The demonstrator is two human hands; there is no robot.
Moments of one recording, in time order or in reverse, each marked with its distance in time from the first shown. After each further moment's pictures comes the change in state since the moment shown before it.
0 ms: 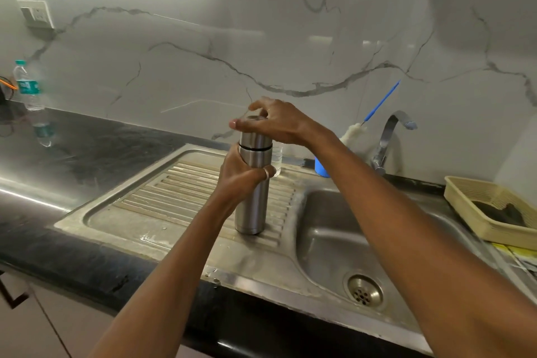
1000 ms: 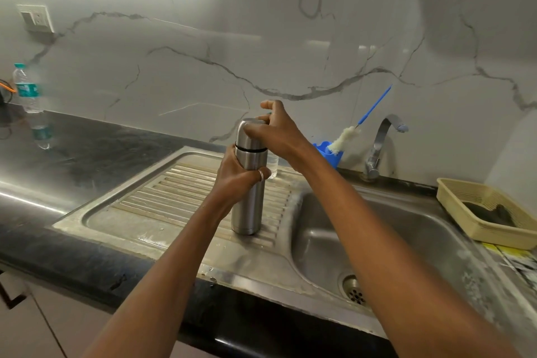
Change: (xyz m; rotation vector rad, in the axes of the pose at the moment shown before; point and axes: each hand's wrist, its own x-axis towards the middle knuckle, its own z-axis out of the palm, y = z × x) left_hand 0.000 -0.004 0.002 -0.034 -0.006 0.020; right_hand -0.024 -0.001 0.022 0.424 0.202 0.134
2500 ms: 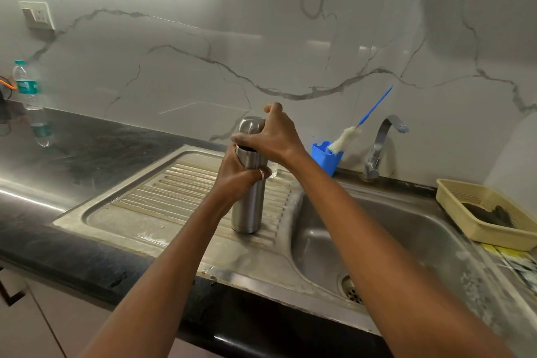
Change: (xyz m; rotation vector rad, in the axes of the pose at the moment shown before) left_hand 0.000 -0.002 -0.003 -0.051 -0.037 0.014; right_hand -0.004 -0.004 0.012 -0.270 0.101 -0.055
